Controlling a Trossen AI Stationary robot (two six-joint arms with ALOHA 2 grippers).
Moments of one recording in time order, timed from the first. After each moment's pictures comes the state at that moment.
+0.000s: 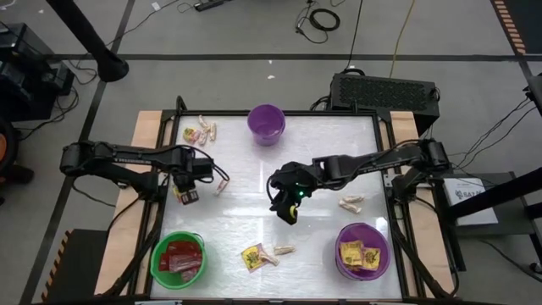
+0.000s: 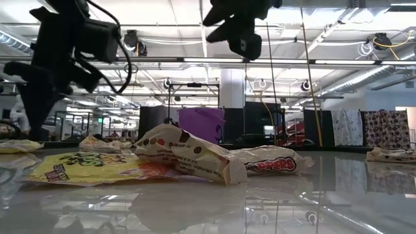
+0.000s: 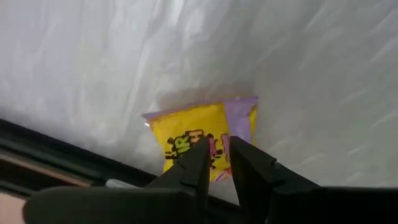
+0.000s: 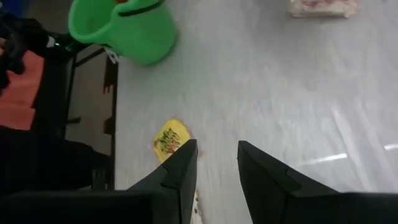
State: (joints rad) left arm 0.15 1.18 0.68 -1.19 0.00 -0.27; right arm 0.11 1.68 1.35 -0.41 -0.21 0.54
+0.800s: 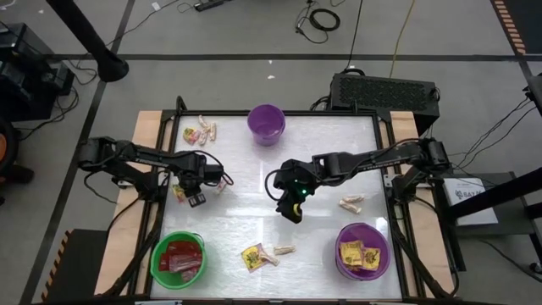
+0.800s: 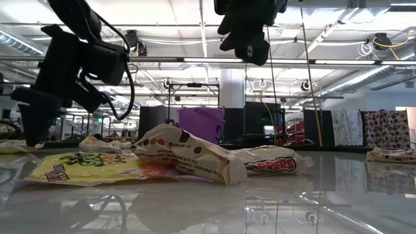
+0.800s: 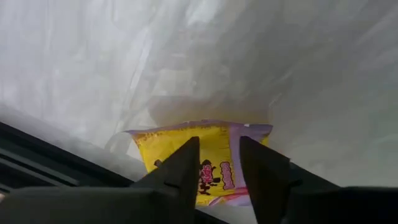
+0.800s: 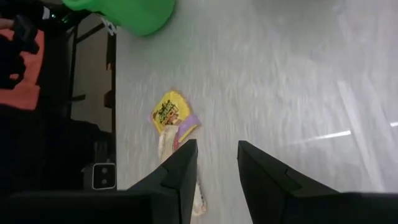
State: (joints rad) left arm 0.12 1.39 0.66 -1.09 -0.02 -0.39; right arm 0.08 1.68 1.35 -0.50 -0.30 0.50
